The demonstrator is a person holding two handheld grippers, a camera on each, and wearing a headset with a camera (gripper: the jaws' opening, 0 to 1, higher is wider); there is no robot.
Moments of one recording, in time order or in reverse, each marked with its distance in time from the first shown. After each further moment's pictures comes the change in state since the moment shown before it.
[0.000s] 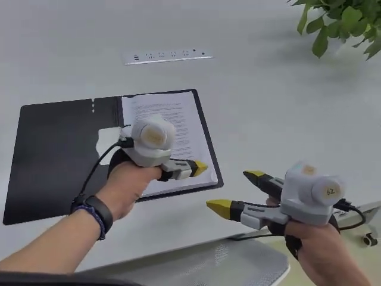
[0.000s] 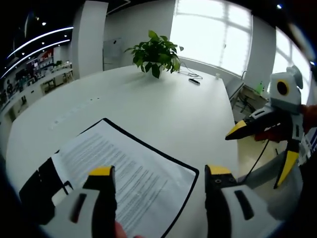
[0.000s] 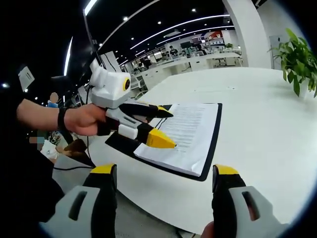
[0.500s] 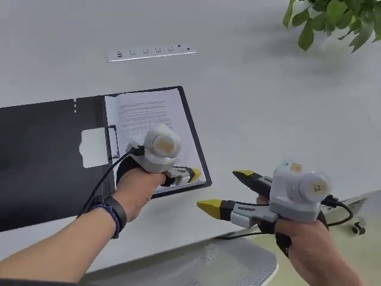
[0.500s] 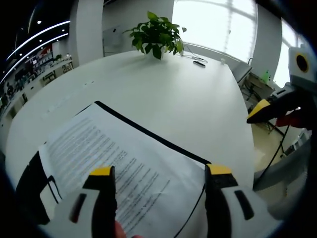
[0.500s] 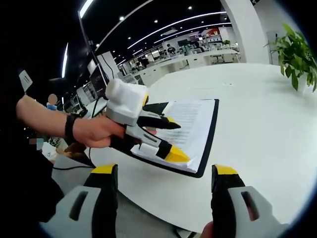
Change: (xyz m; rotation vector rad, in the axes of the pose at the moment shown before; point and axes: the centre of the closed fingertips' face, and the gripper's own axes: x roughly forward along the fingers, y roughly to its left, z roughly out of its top) left arm 0.047 0.003 -0.039 0.006 0.117 0.054; right arm -0.001 -0.011 -0.008 0.031 0.015 -0.005
